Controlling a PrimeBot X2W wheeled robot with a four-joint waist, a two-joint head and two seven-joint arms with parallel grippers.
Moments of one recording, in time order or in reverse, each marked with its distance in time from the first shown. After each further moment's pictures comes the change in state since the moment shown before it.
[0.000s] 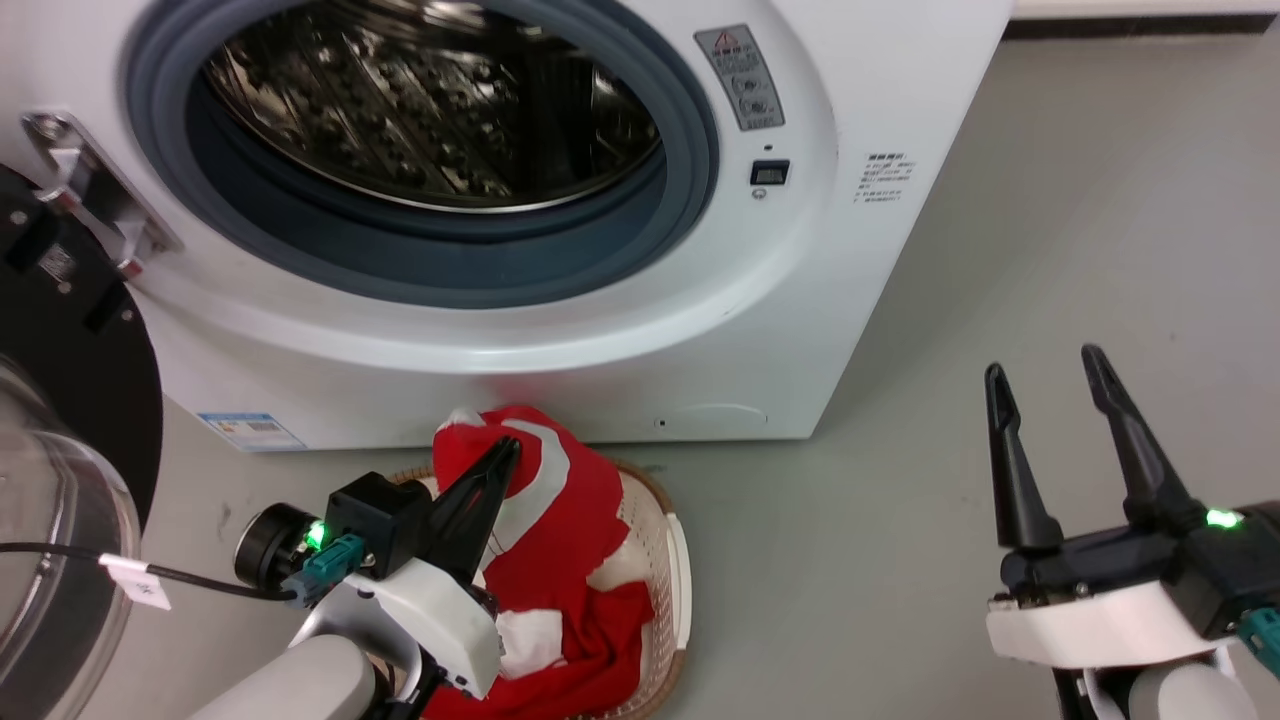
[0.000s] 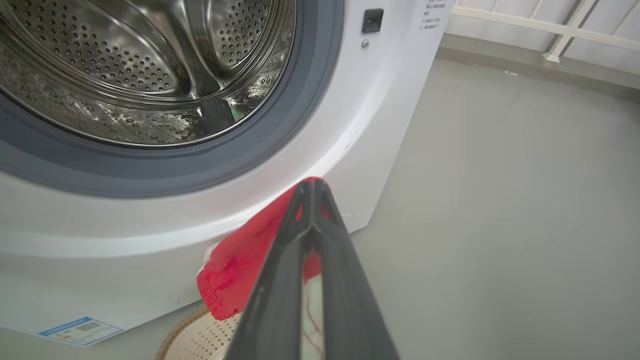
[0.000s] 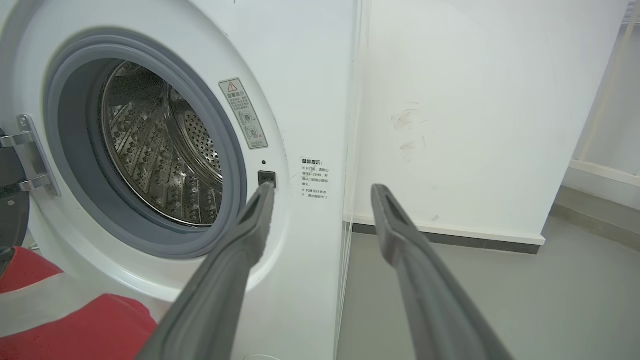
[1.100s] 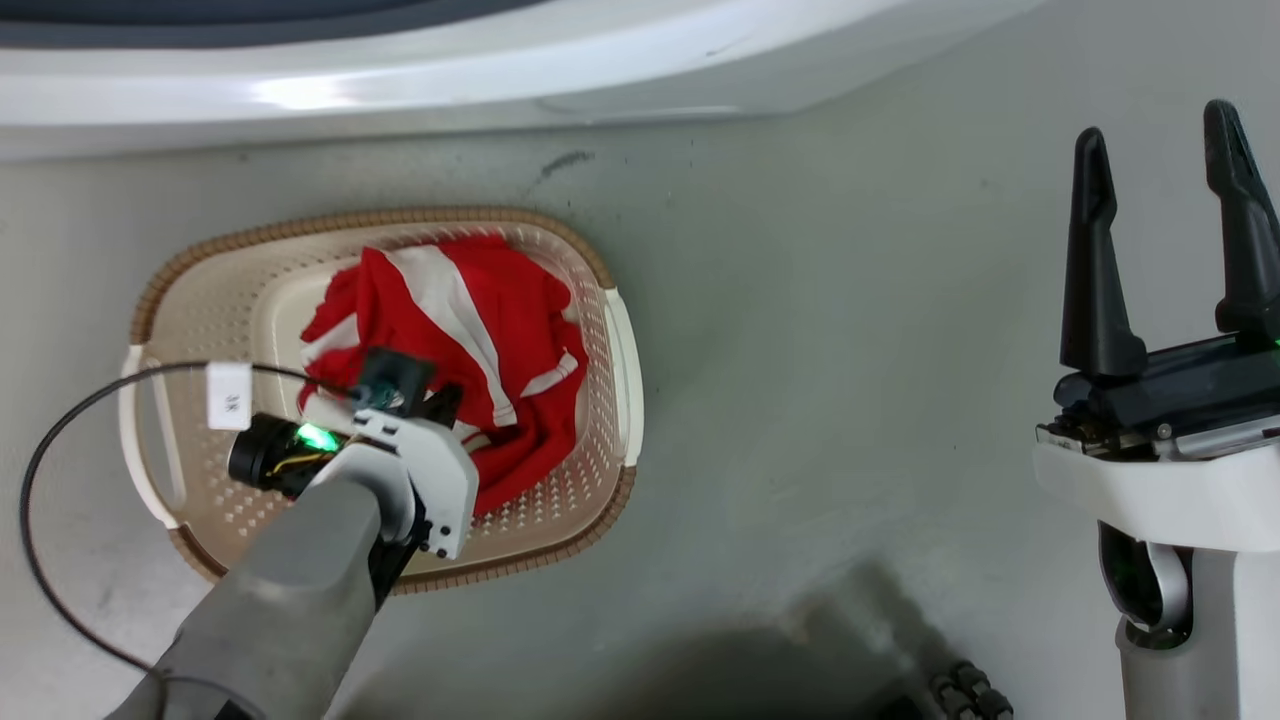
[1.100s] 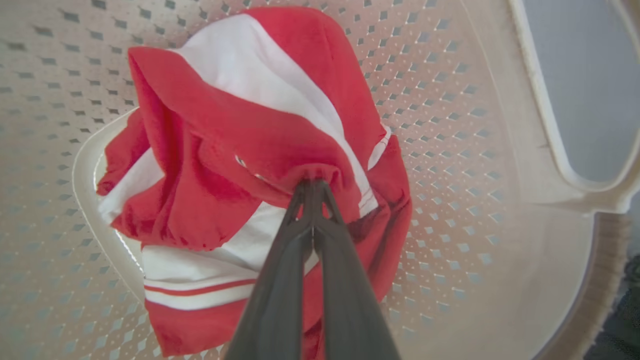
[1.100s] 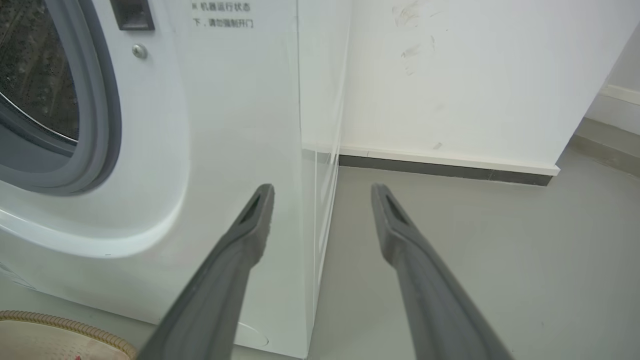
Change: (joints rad) left arm -0.402 -0.389 -0.053 1.116 0.025 -0.333 0.001; right arm -0.279 0.000 -0.018 -0.099 0.020 0.000 0.000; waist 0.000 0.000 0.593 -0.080
